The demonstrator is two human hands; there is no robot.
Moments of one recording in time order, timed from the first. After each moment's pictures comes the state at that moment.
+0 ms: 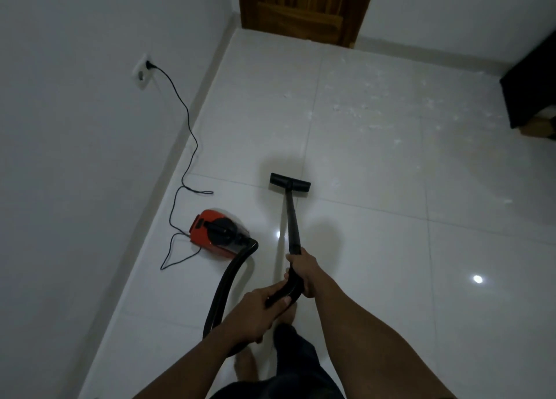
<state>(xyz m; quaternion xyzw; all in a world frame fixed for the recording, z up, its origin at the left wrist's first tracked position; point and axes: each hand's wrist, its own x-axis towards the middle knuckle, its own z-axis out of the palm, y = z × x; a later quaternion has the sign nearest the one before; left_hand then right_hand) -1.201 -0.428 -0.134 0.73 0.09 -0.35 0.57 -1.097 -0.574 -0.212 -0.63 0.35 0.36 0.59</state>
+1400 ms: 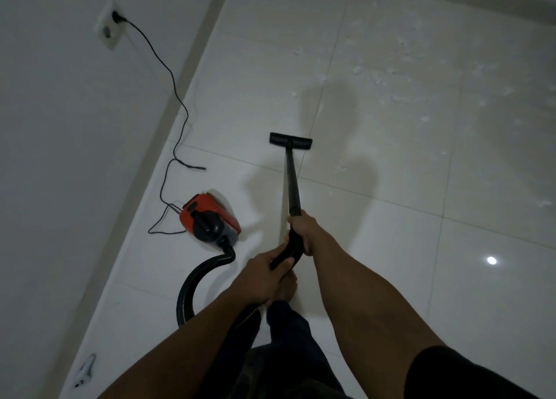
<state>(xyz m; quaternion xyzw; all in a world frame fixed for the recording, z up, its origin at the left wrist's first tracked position) -1.028 -0.533 -0.169 0.76 0.17 -0.32 0.54 -0.910 -0.650 -0.265 -0.62 0.34 0.44 0.55</state>
